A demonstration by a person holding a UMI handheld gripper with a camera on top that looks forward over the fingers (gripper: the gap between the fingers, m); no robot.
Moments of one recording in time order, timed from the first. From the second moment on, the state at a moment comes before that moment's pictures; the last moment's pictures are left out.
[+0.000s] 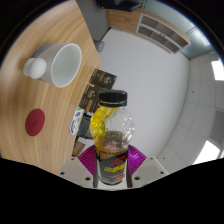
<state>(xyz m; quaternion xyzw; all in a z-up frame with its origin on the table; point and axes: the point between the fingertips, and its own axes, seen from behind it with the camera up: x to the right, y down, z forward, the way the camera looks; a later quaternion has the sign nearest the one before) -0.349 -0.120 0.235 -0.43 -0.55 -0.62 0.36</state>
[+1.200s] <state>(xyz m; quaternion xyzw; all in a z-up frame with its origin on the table) -0.343 -0.114 0.160 -0.81 -0.15 0.04 0.56</state>
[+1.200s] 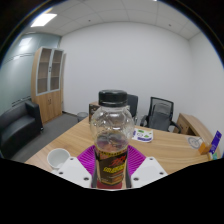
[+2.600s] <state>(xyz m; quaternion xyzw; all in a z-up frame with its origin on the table) -0.370 -0.369 0.213 -0.88 0.00 -0.07 0.47</state>
